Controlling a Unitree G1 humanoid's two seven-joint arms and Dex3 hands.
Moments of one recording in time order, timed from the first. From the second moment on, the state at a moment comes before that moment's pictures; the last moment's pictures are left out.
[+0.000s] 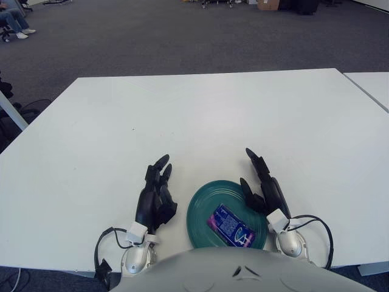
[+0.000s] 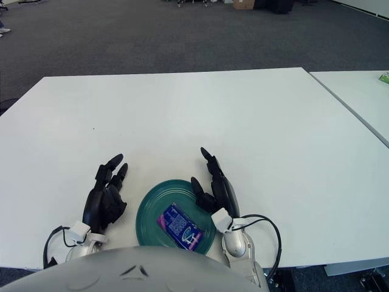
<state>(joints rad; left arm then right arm) 0.58 -0.02 -0.16 -0.05 0.01 -0.52 0.01 0.50 -0.01 0.12 -0.10 -0.50 -0.40 -0.10</state>
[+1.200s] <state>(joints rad) 0.55 -0.02 -0.10 -0.01 0.16 -0.54 0.09 0.47 -0.01 0.05 -0.08 -0.14 -0.33 0.02</state>
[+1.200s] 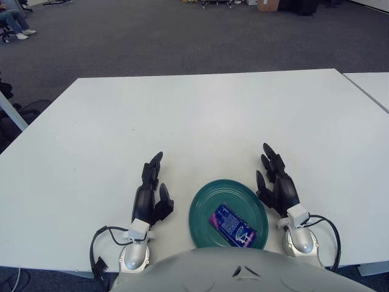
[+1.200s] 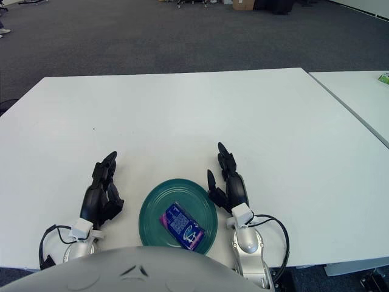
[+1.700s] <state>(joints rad) 0.53 -0.03 -0.11 0.00 0.16 -0.58 0.09 0.47 0.00 0.04 -0.11 -0.08 -0.28 0.03</state>
